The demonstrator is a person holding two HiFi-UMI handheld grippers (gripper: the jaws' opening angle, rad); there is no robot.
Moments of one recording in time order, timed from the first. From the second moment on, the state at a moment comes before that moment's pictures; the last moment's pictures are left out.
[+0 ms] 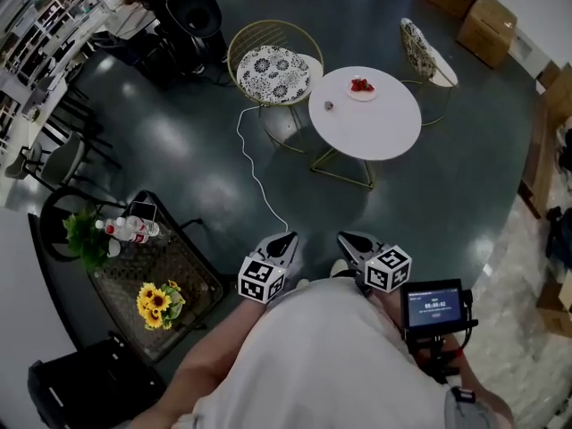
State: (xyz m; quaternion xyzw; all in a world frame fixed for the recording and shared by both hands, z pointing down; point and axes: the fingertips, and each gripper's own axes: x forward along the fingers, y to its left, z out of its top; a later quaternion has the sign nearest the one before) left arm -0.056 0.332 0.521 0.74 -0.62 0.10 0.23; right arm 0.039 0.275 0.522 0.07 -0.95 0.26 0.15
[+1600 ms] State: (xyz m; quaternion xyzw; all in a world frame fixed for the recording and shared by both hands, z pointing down) left arm -0.083 0.165 0.526 0.74 -0.61 0.12 0.25; right arm 0.028 0.119 0.533 0.09 -0.94 0.28 0.18
